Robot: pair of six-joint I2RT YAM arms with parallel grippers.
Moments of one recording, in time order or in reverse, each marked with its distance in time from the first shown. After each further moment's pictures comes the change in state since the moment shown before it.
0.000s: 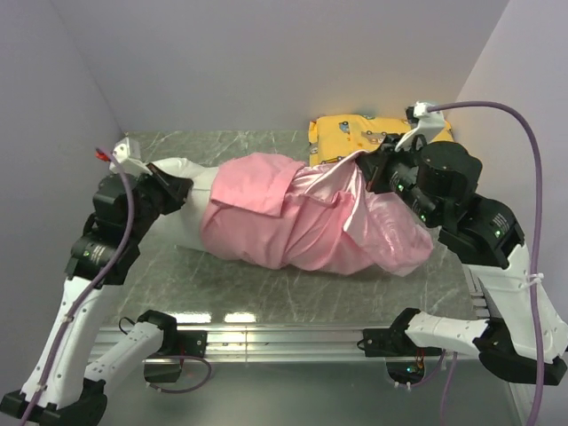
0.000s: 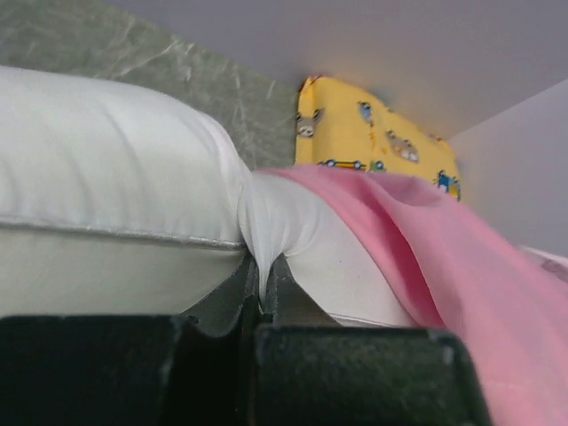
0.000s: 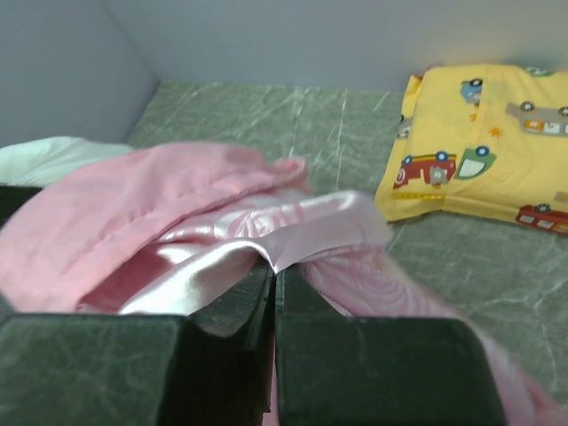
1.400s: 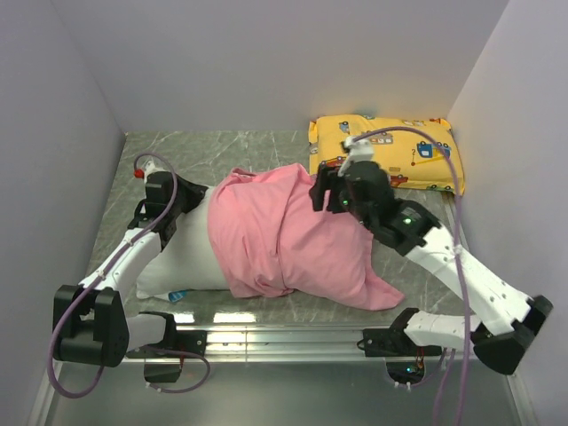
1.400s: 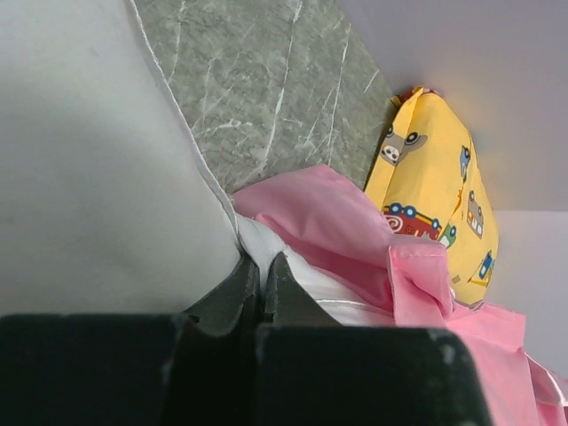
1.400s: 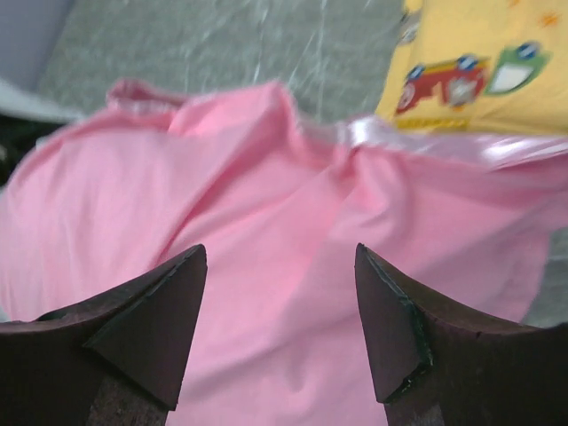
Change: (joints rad) left arm 0.175 0.402 -0.412 0.643 0.111 -0.307; right arm -0.050 0.029 -0.463 0.277 -0.053 0.061
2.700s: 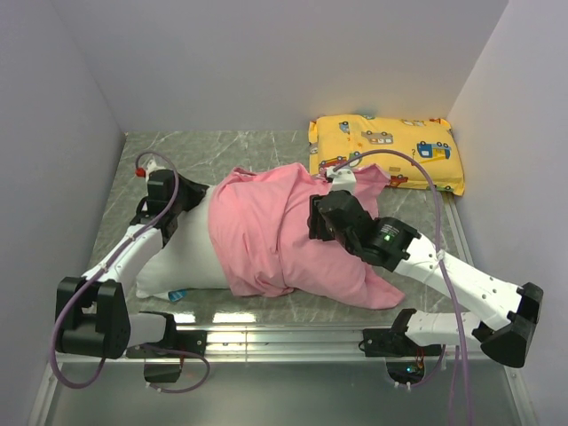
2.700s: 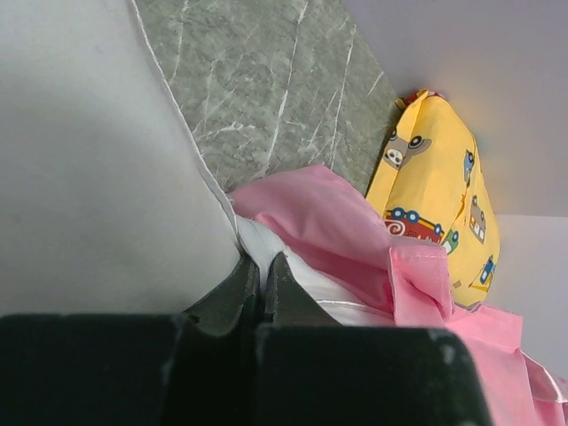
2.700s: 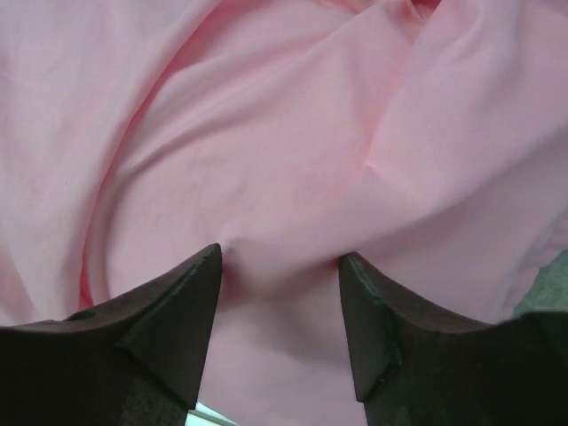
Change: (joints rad) left arm 0.001 0.040 0.011 0.019 0.001 -0.013; right arm 0.229 0.017 -0.141 -0.074 0.171 0.149
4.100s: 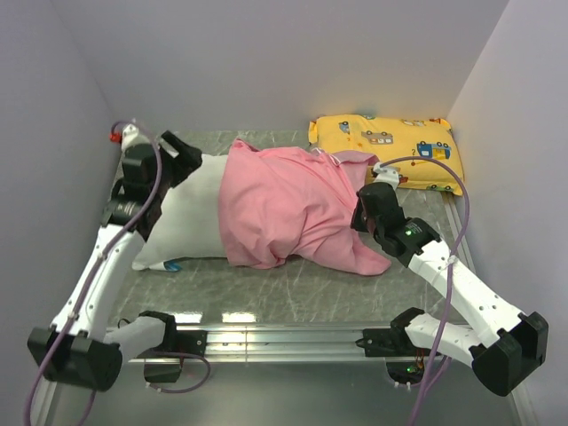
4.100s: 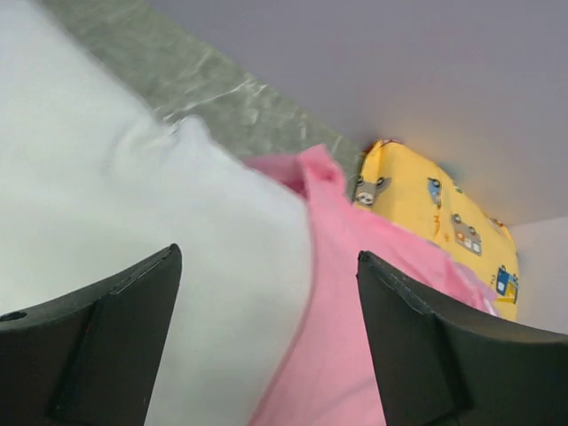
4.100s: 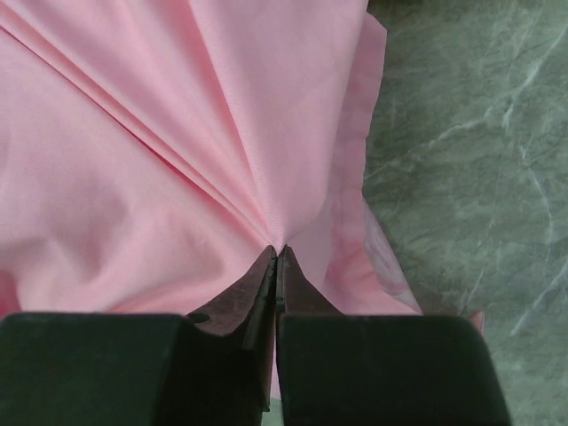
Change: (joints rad) left arm -0.062 -0.127 0.417 -0.390 -0.171 0.264; right arm -0.397 -0.102 -0.210 0.091 -0.104 -0.041
